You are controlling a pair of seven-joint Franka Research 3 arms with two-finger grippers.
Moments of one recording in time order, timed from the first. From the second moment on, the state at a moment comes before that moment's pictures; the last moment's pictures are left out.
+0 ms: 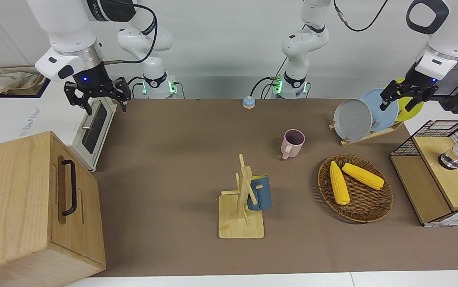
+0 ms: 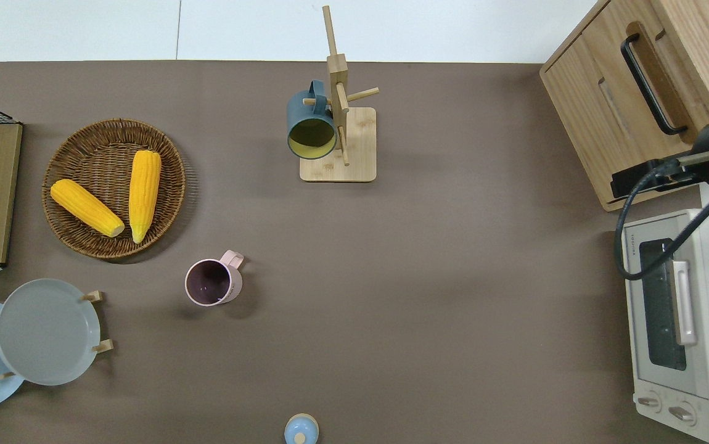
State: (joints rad) left arm 0.40 -0.01 -0.16 -1.65 -0.10 1.69 0.25; right arm 0.00 0.16 0.05 -1.32 -0.04 1.50 -0.09
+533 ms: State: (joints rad) left arm 0.17 -0.01 -0.13 -1.65 -0.02 1.68 0.08; right arm 0.00 0.16 0.05 -1.32 -0.04 1.50 -0.09
